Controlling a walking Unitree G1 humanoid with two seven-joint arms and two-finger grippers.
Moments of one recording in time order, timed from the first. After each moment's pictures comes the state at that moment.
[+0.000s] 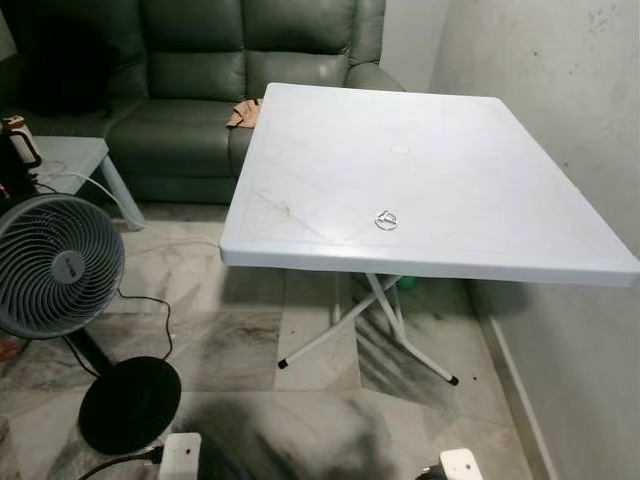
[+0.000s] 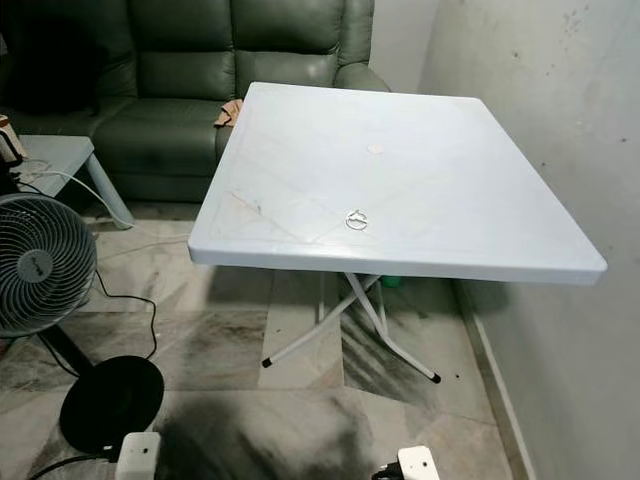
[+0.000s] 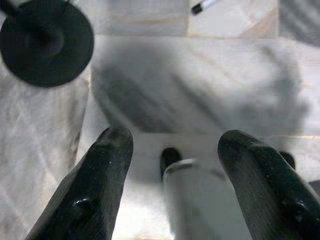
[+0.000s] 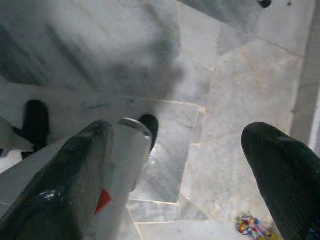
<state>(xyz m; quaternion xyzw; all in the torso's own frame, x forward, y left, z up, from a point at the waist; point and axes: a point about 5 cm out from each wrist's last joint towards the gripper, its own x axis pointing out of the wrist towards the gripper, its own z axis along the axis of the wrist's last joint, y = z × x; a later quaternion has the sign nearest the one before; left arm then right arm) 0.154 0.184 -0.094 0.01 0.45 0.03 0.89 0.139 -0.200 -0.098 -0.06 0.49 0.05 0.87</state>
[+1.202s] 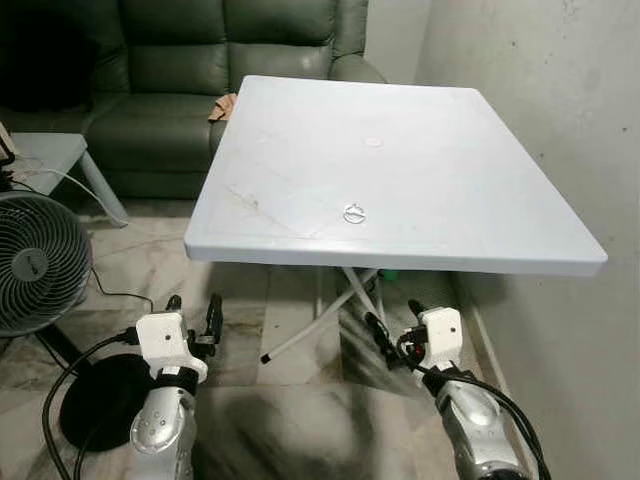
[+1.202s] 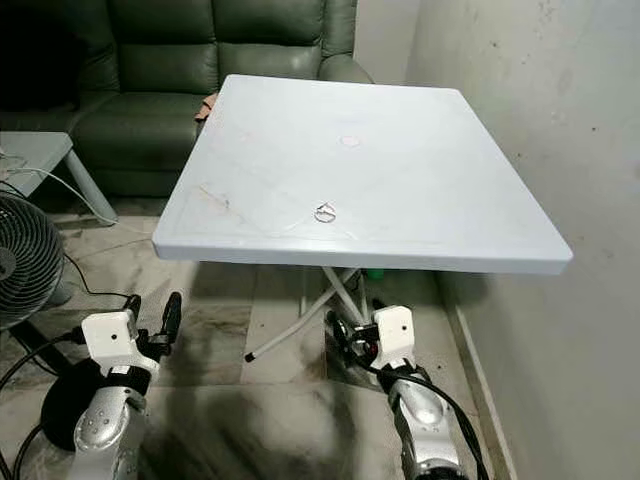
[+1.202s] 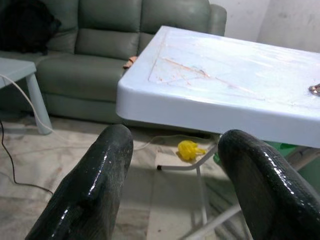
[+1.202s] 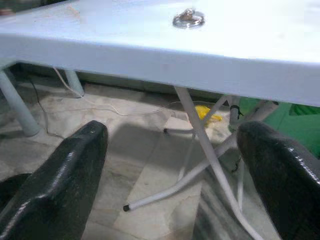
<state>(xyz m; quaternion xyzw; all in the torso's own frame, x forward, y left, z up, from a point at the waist) 0.248 0.183 0.056 -0.05 -0.03 0.03 1.00 0.272 -0.146 0.034 0.02 0.03 0.18 0.98</state>
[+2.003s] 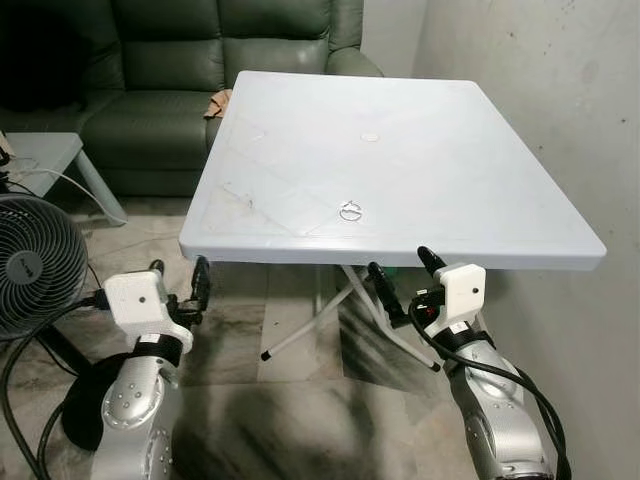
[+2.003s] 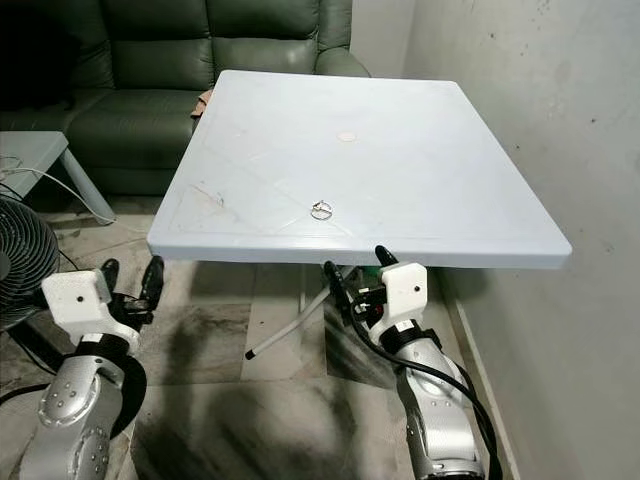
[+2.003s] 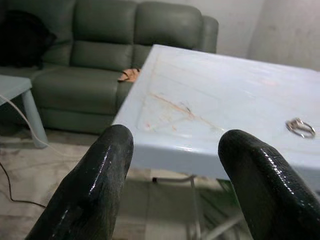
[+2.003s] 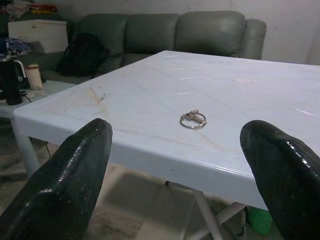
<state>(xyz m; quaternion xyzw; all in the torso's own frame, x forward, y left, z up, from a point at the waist) 0.255 0.181 0.116 -0.05 -0.03 0.01 1.00 0.281 -0.135 0.109 0.01 -0.06 0.19 0.98</state>
